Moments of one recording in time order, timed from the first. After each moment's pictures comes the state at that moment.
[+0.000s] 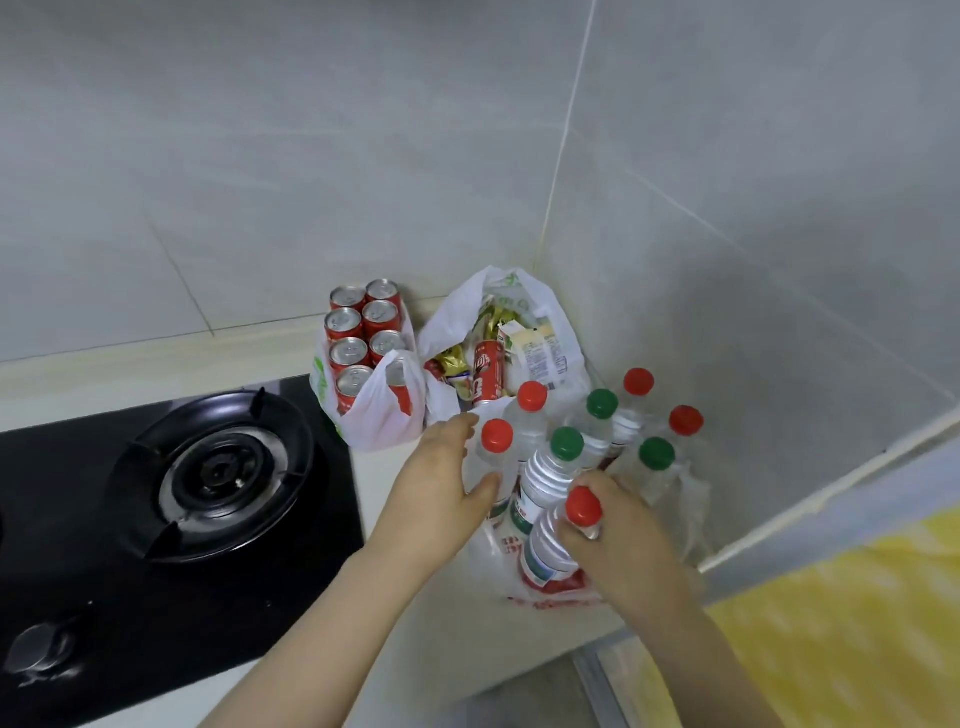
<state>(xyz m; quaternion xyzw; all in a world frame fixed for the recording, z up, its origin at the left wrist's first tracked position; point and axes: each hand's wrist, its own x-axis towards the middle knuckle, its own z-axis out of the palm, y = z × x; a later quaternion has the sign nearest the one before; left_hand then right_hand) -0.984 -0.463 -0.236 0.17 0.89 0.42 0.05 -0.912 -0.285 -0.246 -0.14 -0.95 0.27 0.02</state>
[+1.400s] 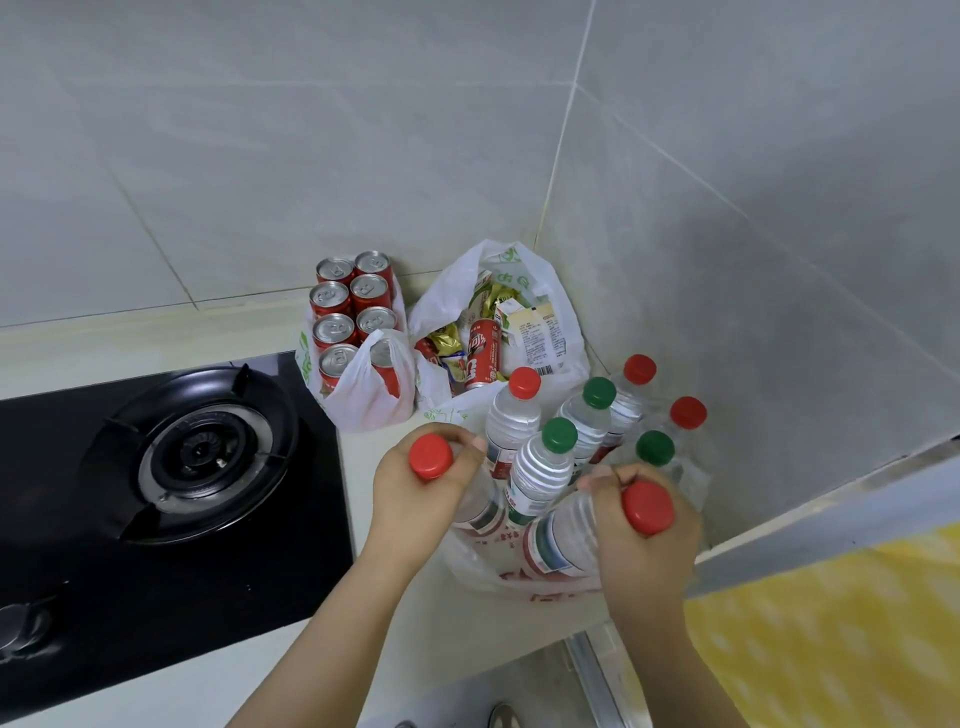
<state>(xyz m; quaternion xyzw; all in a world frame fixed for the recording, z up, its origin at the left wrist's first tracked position) -0.982 -0.444 -0.247 -0.06 0.75 0.66 0.04 -0.912 -0.294 -0.243 -0.24 -0.74 0.56 0.30</state>
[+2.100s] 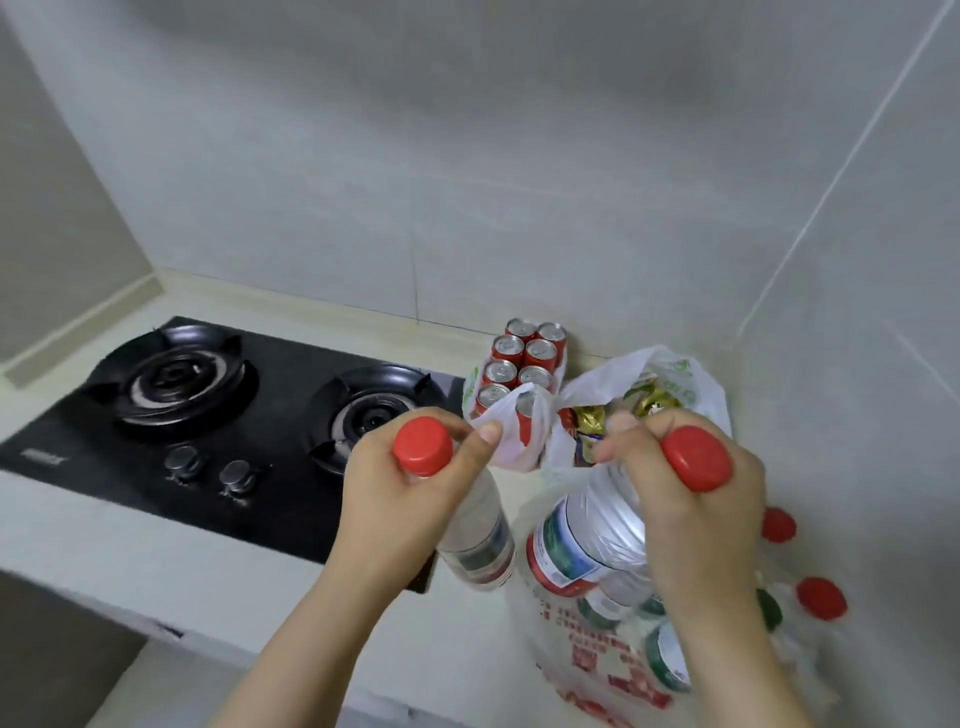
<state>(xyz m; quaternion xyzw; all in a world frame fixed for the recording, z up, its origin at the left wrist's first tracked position) -0.911 -0.473 -0.137 -0.12 0.74 0.61 -0.24 -0.949 -0.309 -0.121 0.10 -0.73 0.66 0.15</state>
